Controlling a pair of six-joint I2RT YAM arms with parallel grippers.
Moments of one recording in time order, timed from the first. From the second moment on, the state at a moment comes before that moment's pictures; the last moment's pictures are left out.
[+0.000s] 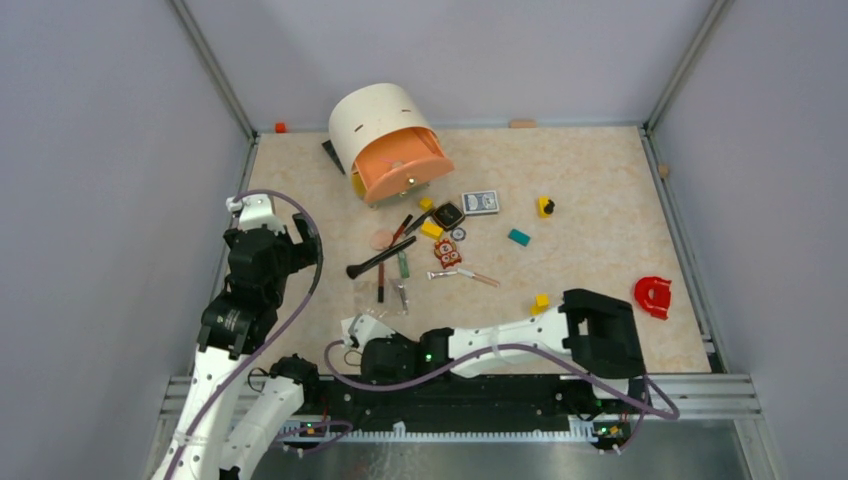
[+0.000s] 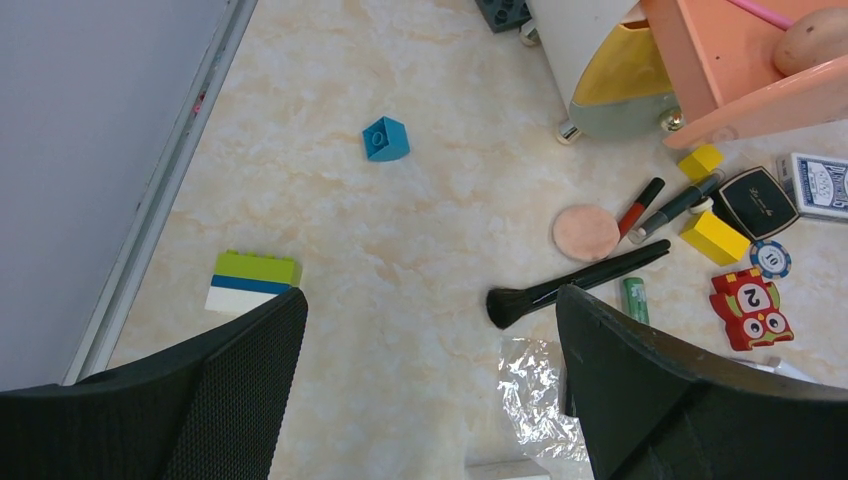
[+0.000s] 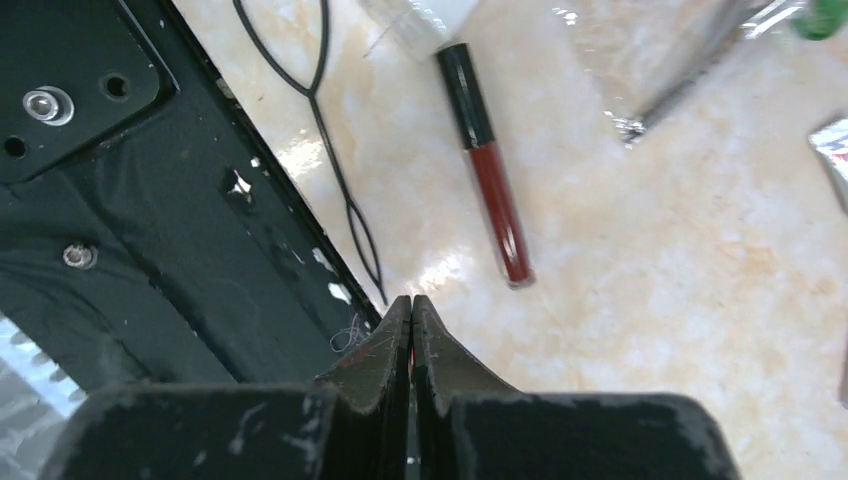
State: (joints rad) left arm -0.23 0.63 0.89 -0.66 -0.36 -0.26; right arm 1.56 1.87 1.28 -0.48 0.41 0.32
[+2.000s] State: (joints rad) left arm -0.23 0.63 0.87 -0.64 -0.34 -0.25; right arm 1.57 2.01 1.36 -0.49 0.37 0.29
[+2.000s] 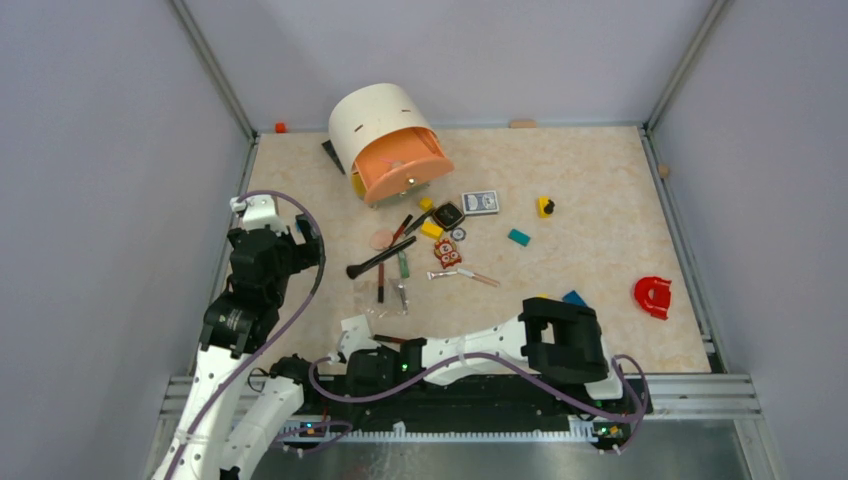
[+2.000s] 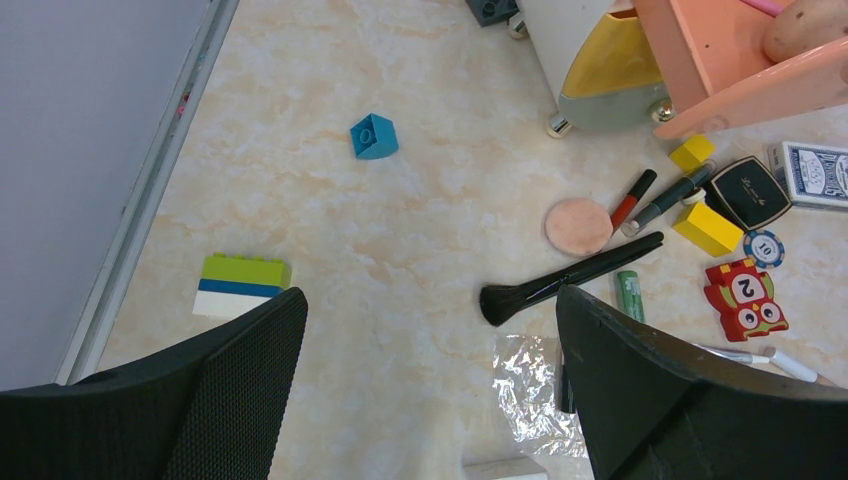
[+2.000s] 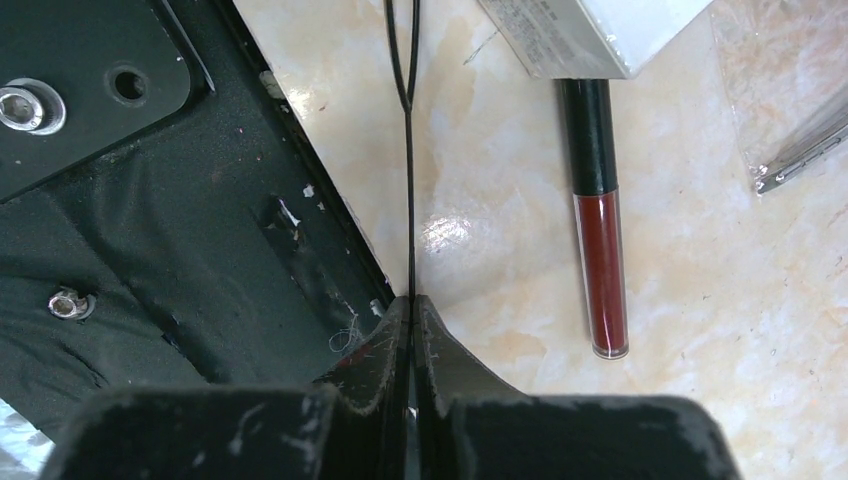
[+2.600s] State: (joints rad) left arm -0.23 0.63 0.87 -0.64 -0.33 -0.25; right arm 1.57 1.77 1.18 -0.38 0.40 0.29
